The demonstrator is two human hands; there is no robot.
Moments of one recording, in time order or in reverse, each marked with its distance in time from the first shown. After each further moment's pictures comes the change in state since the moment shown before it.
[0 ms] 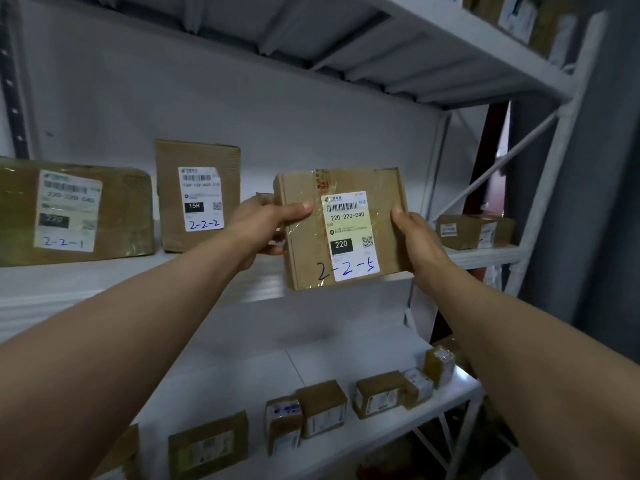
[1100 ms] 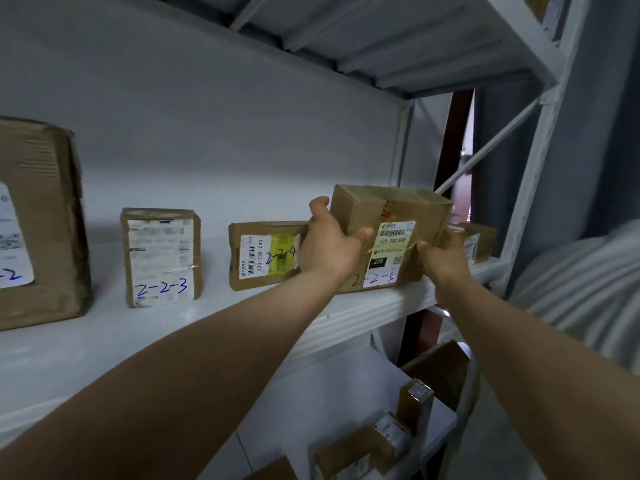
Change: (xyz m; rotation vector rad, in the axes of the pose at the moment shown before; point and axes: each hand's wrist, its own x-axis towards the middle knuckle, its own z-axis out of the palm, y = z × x) left_hand 0.206 -0.066 0.243 0.291 0.085 0.216; right_hand 0.228 0.106 -0.106 -0.087 0.428 0.059
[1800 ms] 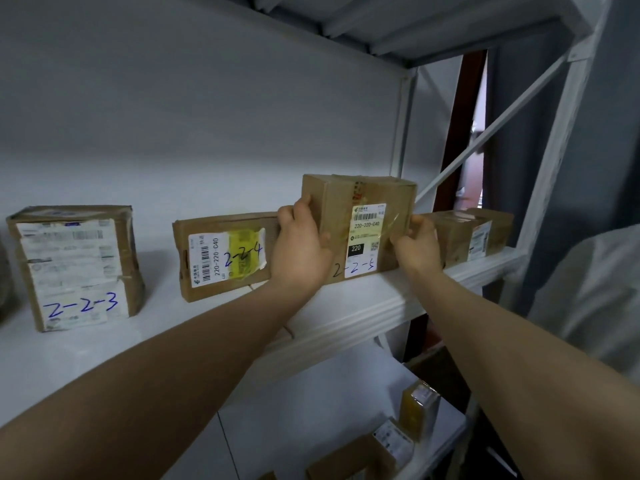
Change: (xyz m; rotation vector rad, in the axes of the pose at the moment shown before) left_hand 0.038 -0.036 0.045 0.277 0.071 0.149; right_hand 0.075 0.043 0.039 -0.057 -0.025 -0.114
